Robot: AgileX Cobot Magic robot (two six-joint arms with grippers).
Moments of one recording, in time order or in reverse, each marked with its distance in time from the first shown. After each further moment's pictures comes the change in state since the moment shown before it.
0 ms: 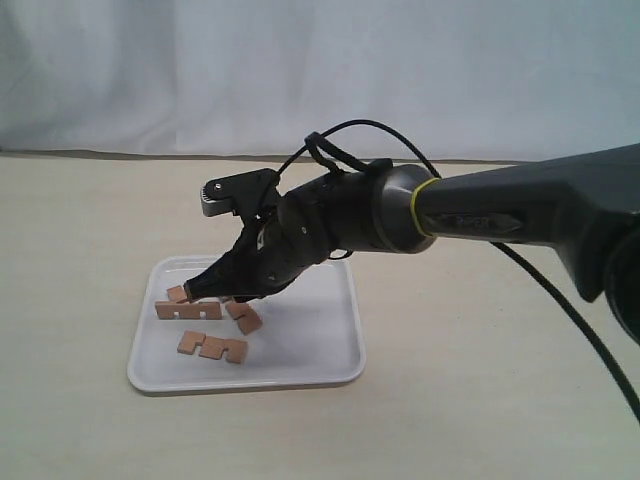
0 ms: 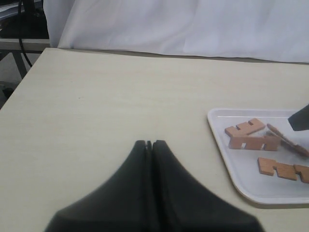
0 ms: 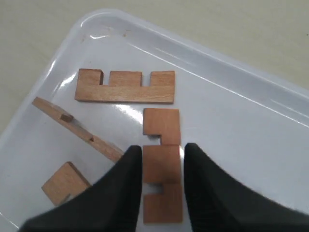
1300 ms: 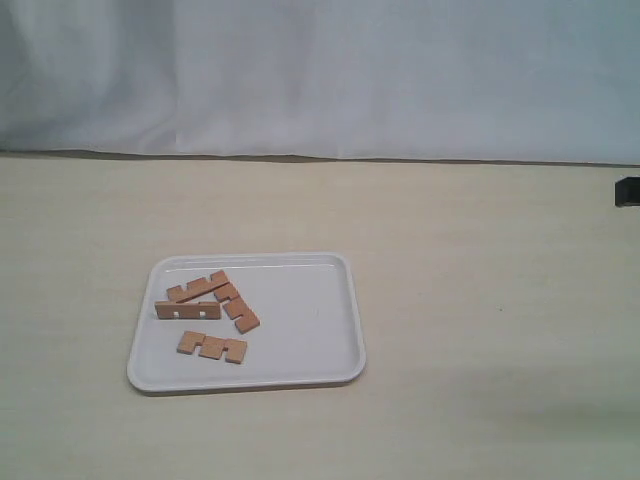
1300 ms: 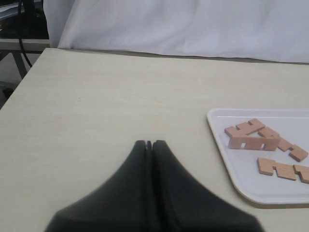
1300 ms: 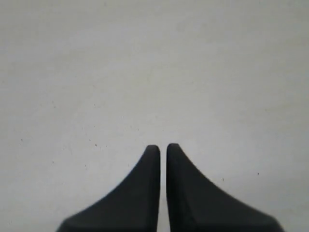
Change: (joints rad) left arm 0.000 0.000 0.000 0.000 0.000 0.000; right arm -0.836 -0.858 0.571 -0.071 0.214 -0.098
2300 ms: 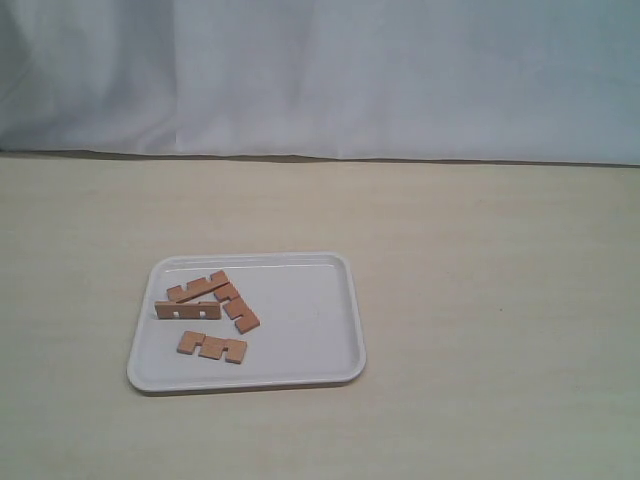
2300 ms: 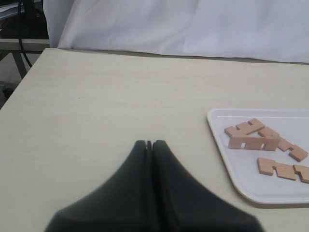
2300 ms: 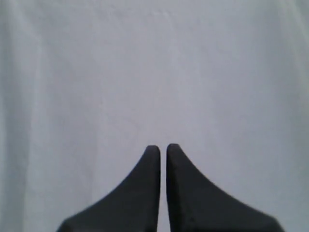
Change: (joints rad) left arm 0.000 0.000 0.000 0.000 0.000 0.000; right arm 0.156 -1.168 0.649 0.061 -0.791 0.025
